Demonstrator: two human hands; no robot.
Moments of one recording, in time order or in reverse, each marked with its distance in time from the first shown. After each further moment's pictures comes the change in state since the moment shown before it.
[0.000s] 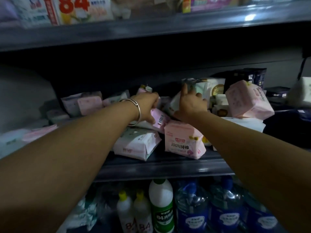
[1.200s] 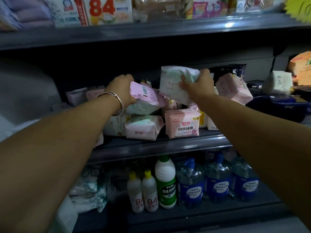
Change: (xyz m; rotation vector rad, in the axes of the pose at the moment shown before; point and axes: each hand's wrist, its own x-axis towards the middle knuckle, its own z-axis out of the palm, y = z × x) left_hand -0.088 -0.045 -0.031 -0.113 0.365 -0.140; right_hand -0.071 -0.023 -0.054 0.970 0.291 0.219
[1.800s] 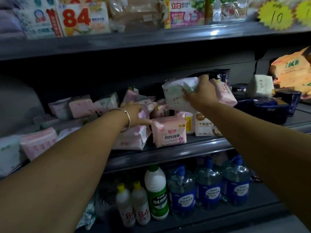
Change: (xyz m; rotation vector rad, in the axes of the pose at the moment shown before) left_hand 0.017 0.043 0.049 0.208 -0.489 0.069; right_hand 0.014 0.019 -0.047 -0.294 0.009 -0.076
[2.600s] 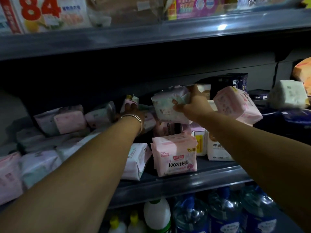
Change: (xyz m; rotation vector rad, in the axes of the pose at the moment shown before) left_hand 0.123 -0.003 0.024 0.224 -0.025 -0.192; right_hand 0.074 0.027 0.063 0.104 -0.167 -0.048
